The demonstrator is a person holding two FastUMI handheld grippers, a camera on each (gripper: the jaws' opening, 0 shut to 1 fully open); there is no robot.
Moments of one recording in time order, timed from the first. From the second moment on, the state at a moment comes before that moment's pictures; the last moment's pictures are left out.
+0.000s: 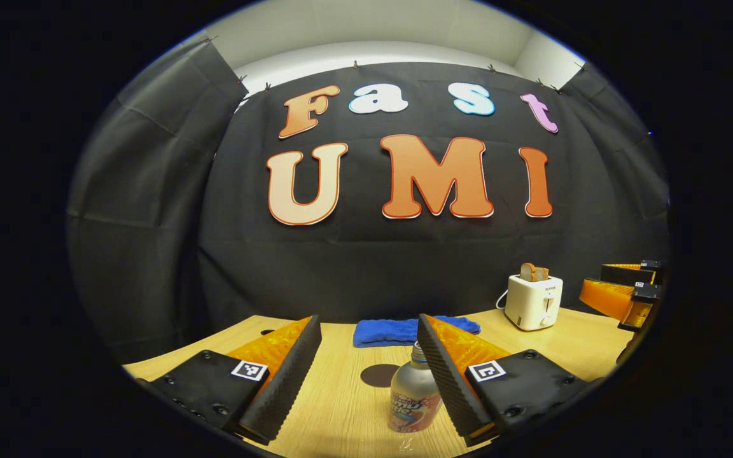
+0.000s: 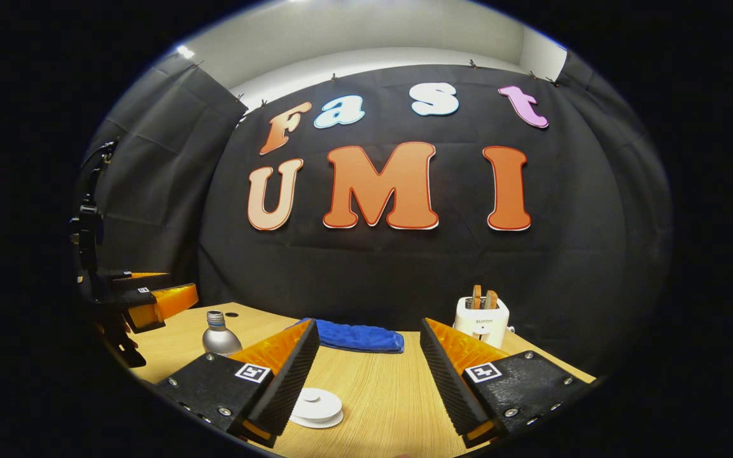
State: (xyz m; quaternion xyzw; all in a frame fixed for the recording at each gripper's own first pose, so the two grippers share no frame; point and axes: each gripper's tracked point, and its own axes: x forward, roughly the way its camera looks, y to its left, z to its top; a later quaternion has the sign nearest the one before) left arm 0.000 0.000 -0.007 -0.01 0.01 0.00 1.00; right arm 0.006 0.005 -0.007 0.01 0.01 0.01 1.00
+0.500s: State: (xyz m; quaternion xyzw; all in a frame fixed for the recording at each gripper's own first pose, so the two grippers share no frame) left arm -0.010 0.001 -0.019 0.00 0.02 -0.01 1.00; right arm 0.022 0.039 -0.055 0.01 0.08 0.06 0.99
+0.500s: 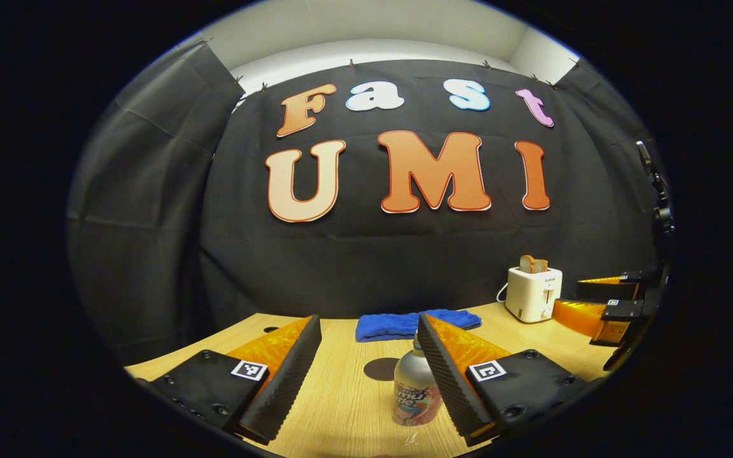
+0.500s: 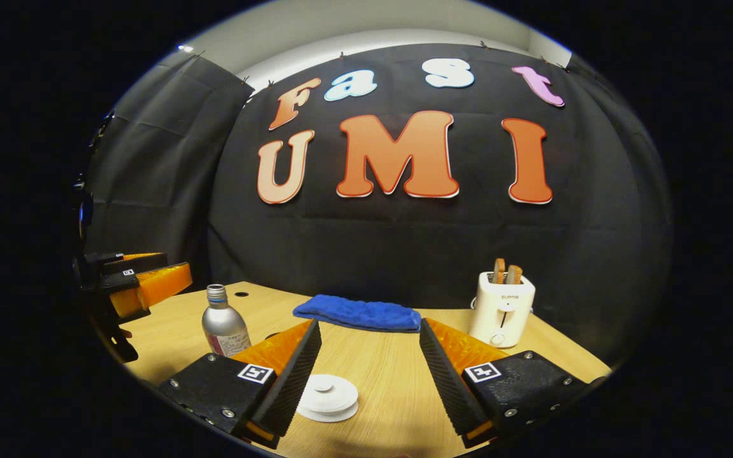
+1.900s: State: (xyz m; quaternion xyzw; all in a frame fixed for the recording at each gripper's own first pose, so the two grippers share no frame) left arm -0.015 -0.013 -0.078 0.01 0.08 -0.04 1.00; right arm 0.032 0.091 -0.149 0.00 0.22 0.12 0.97
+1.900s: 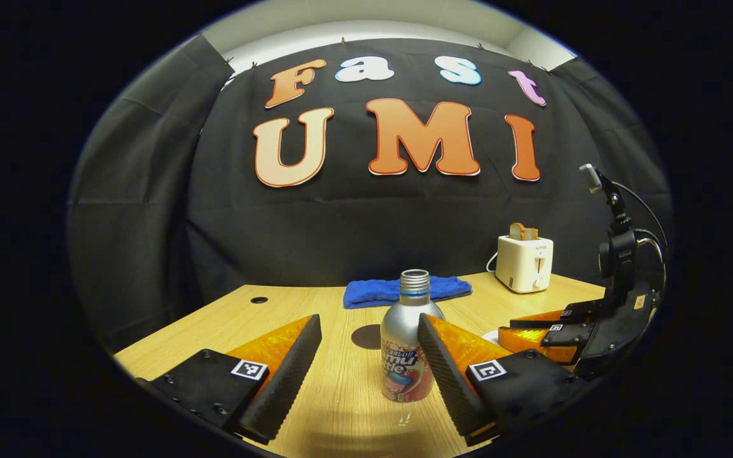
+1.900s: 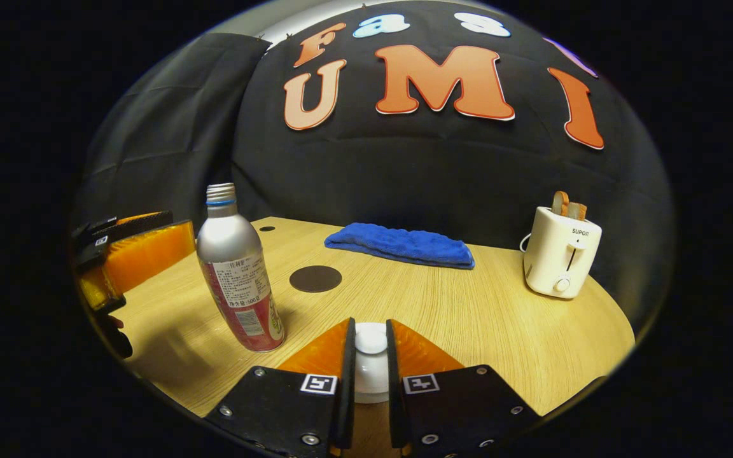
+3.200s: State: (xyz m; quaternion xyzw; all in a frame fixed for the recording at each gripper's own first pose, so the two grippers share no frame) left arm 0.011 -0.059 -0.168 -0.04 0.20 -0.08 0.98; right arm 0.007 -0.008 -0.095 0.04 0.17 0.03 0.98
